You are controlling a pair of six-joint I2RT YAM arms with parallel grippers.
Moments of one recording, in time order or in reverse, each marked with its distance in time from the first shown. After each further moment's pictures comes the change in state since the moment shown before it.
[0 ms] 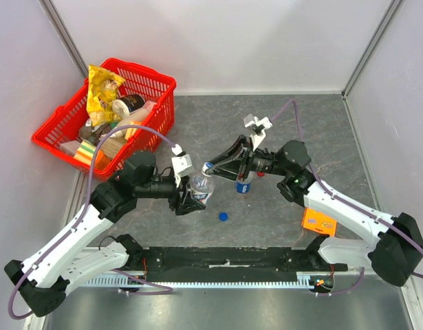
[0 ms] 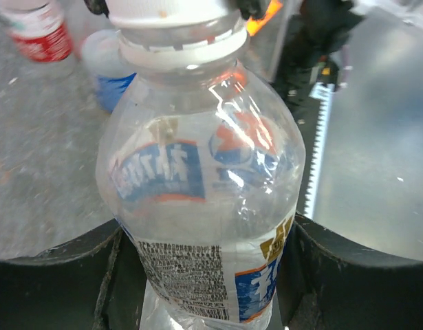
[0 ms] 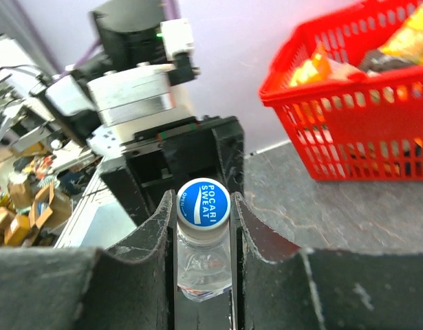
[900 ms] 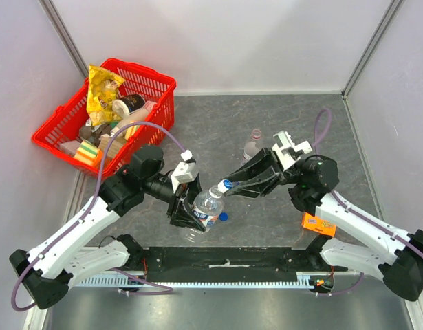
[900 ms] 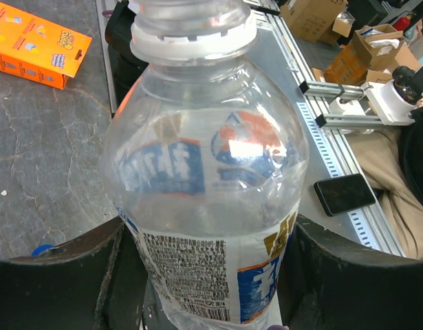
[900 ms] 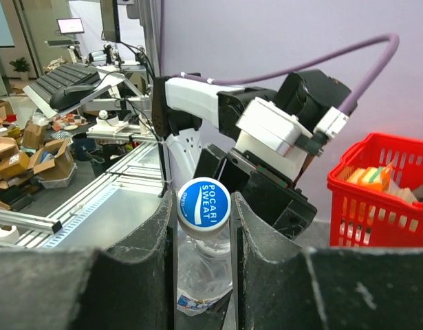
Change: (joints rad) left arm -0.011 0.084 0.040 0.085 0.605 -0.001; right arm 0.013 -0.152 -0.069 0.381 -0.245 0.017
